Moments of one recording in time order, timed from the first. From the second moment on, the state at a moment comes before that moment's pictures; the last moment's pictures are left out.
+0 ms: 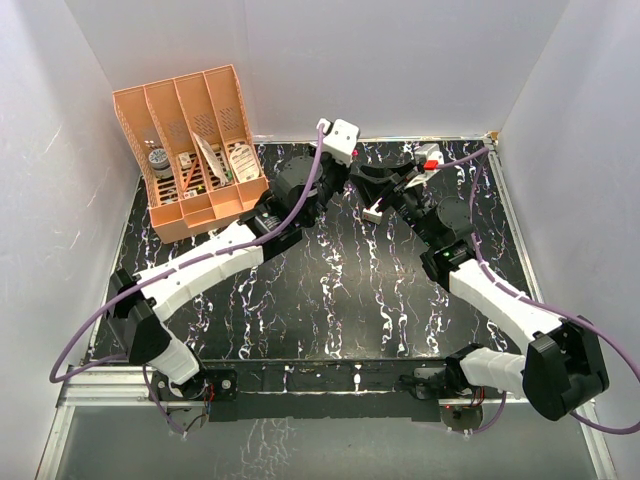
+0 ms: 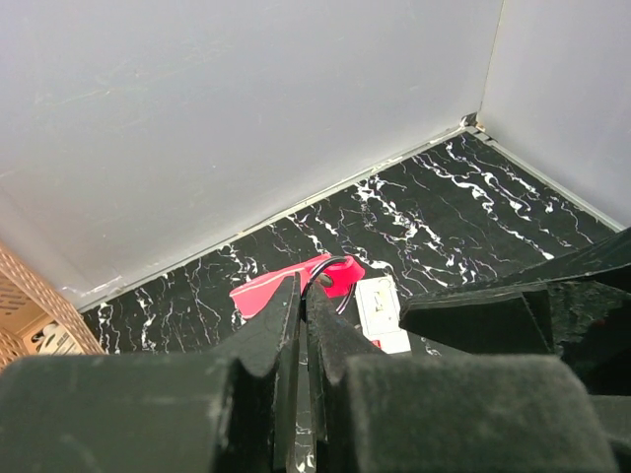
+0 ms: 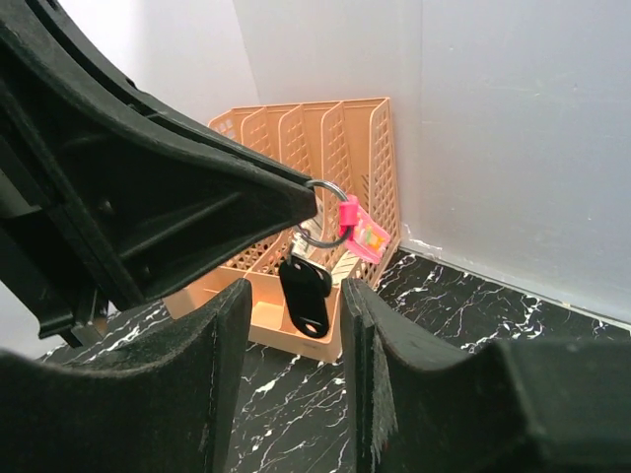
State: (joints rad) left arm -0.92 1.56 1.46 0.11 -0.45 0.15; right arm 0.44 1.17 0.76 0.77 -0.27 0.29
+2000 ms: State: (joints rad) left arm -0.98 1.66 1.66 -0.13 -0.48 0.18; right arm 0.44 1.16 0.74 0.75 -0.13 0.24
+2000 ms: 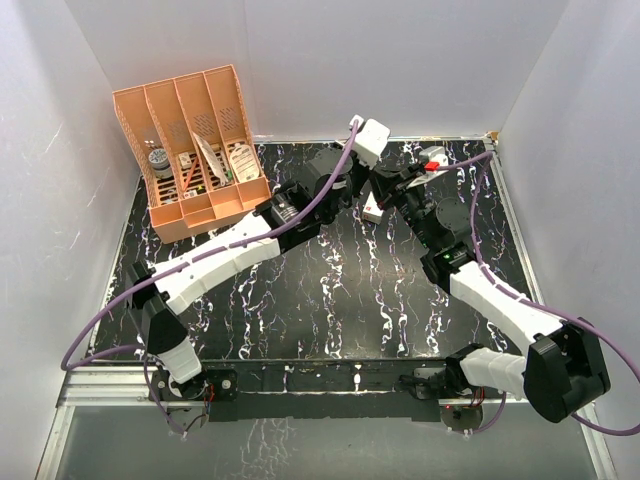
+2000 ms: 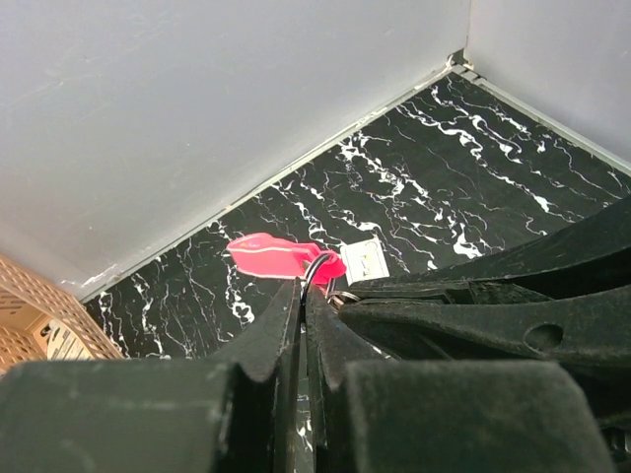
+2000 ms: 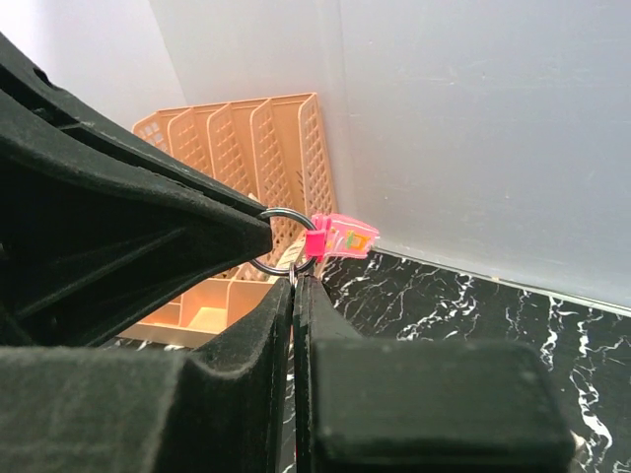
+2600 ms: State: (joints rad) left arm -0.98 1.75 1.86 -0.40 -0.43 0.15; right arm 0.44 1.13 0.72 0.69 -0.08 0.15
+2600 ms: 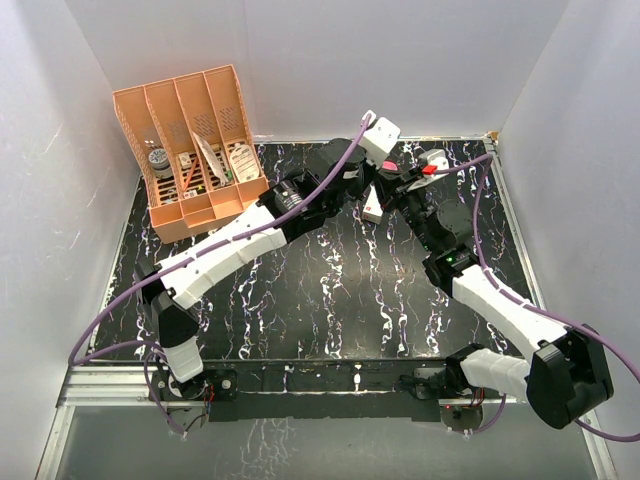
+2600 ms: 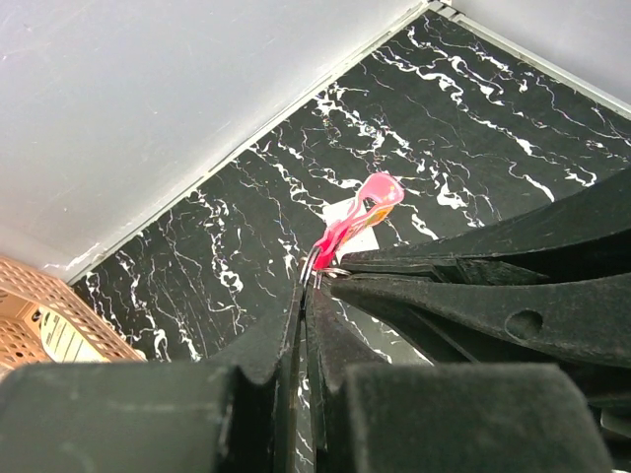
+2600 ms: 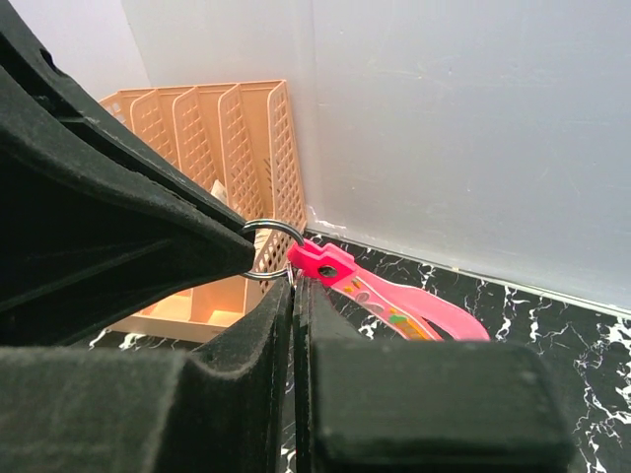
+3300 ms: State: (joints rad) left arm -0.98 1.78 1.89 -0.51 -0.41 0.18; right arm 0.44 1.04 0.72 0.61 -0.01 0.13
